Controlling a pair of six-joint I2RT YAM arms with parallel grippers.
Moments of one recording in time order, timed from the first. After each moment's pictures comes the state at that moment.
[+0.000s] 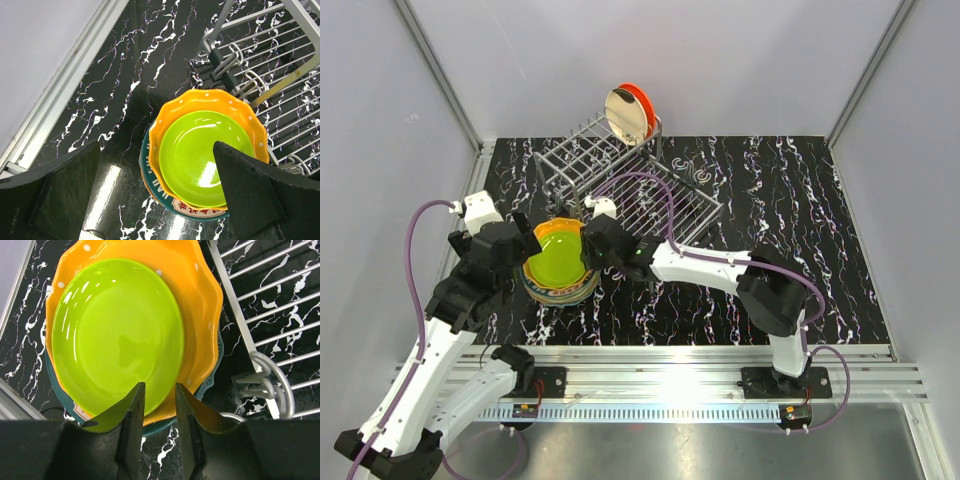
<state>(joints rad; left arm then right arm) -0.43 0.72 0.96 -0.79 -0.69 -0.47 1.06 1.95 1.46 -0.13 0.23 0.61</state>
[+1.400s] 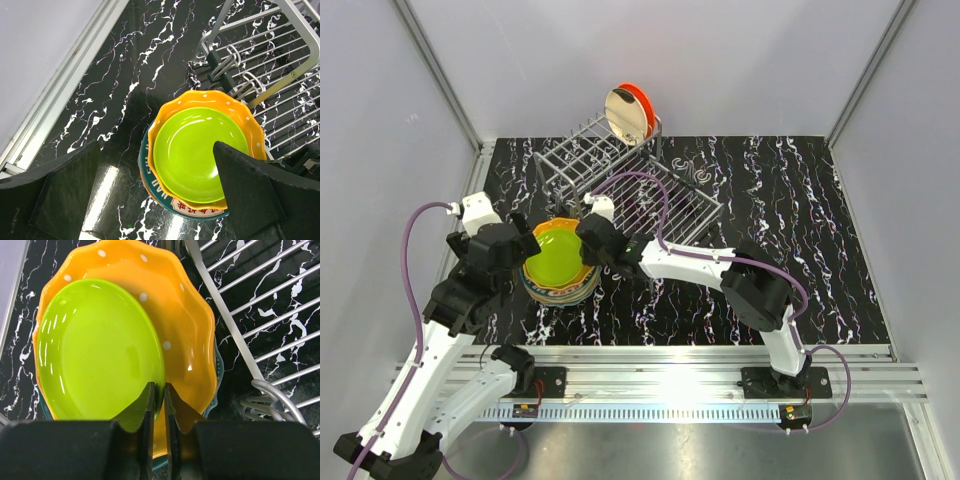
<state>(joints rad) -0.43 0.71 0.96 -0.79 -0.69 -0.47 1.06 2.05 1.55 -0.15 0.30 0.69</state>
